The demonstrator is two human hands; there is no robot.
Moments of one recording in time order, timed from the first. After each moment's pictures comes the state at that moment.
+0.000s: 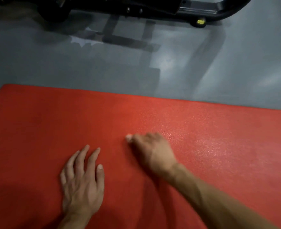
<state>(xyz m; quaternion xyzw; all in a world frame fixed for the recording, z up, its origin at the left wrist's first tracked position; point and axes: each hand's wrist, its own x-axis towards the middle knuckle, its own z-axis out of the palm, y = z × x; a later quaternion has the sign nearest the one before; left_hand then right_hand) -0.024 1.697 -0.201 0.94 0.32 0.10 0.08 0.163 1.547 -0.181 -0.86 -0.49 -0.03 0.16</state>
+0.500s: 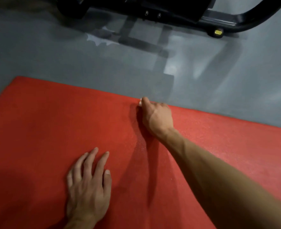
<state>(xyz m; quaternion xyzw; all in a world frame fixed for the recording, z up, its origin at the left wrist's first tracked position) -0.023 1.702 -0.207 0.94 0.31 0.14 0.08 0.252 1.639 -0.177 -0.92 -0.36 -0.06 0.15</state>
